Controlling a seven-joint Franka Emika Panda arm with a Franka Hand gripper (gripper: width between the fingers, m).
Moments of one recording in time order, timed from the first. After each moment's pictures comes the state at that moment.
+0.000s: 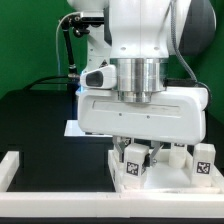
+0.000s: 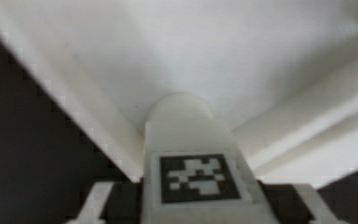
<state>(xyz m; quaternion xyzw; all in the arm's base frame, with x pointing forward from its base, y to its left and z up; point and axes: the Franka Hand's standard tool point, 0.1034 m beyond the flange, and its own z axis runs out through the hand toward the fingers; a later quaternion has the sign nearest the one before) 0.663 -0.007 0.064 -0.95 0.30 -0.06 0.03</state>
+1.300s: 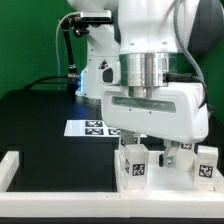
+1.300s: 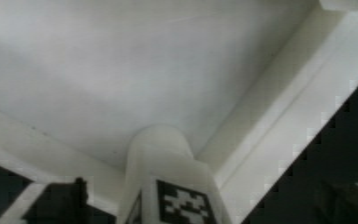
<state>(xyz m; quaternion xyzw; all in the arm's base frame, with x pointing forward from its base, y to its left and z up) 0.662 0.010 0.068 -0.88 0.47 -0.07 0.06</state>
